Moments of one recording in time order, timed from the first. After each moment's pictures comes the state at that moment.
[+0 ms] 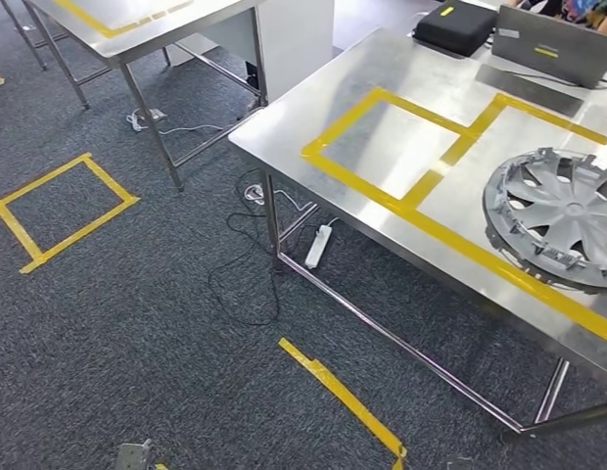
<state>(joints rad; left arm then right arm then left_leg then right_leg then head) -0.05 -0.17 0.77 -0.30 -0.50 -0.10 -0.70 0.02 0.27 -0.93 -0.30 0.81 -0.42 -0.46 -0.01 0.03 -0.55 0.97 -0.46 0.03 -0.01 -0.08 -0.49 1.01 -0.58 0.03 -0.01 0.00</state>
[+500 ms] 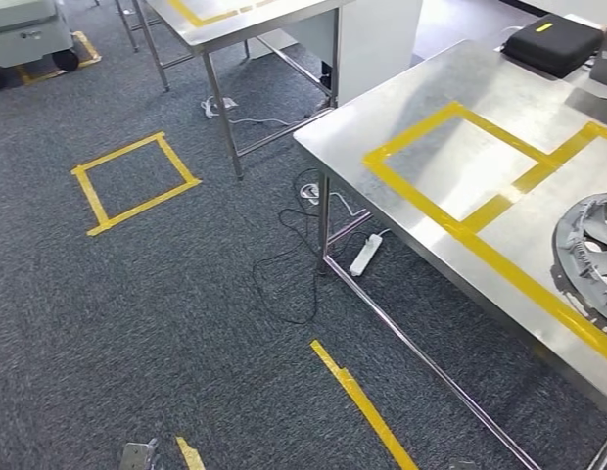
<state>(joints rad) -0.05 -0.17 0.77 -0.31 -0.50 -0.11 -0.70 0.02 0.28 -0.95 -0.29 0.83 -0.42 -0.45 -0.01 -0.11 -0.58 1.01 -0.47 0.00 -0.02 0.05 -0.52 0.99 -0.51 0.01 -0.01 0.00</state>
